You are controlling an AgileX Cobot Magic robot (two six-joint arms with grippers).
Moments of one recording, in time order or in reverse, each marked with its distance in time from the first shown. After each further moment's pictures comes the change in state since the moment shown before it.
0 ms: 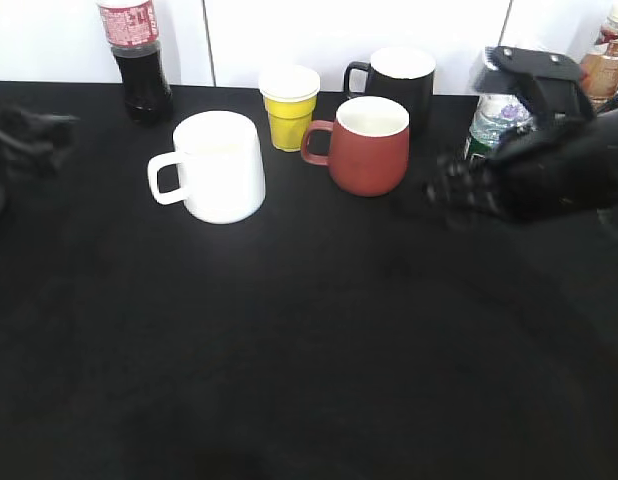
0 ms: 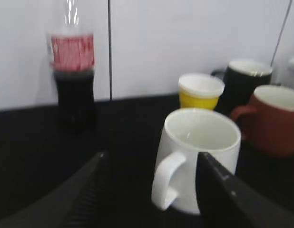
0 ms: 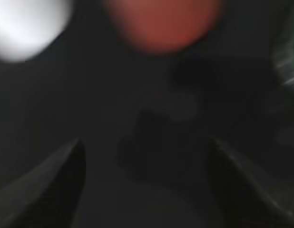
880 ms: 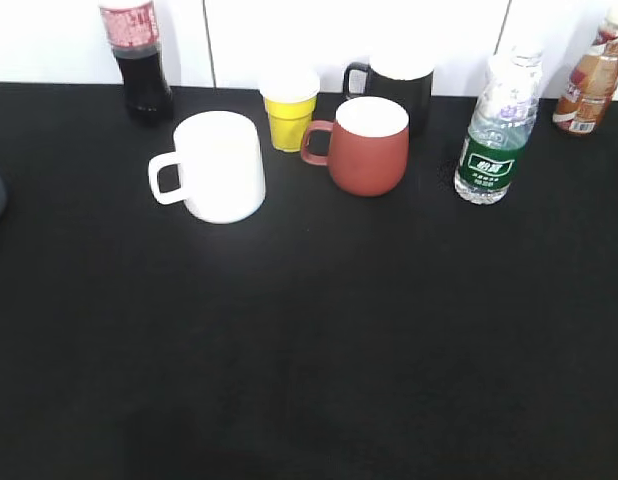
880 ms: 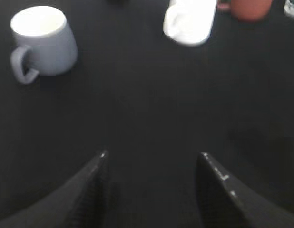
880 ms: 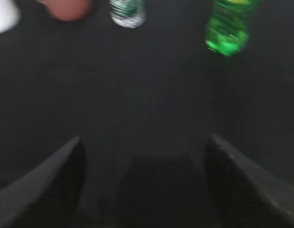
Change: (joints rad) left arm -0.132 -1.193 -0.023 -0.145 1.351 0.135; right arm 0.000 -1.509 0.201 -0.941 0.961 0.838
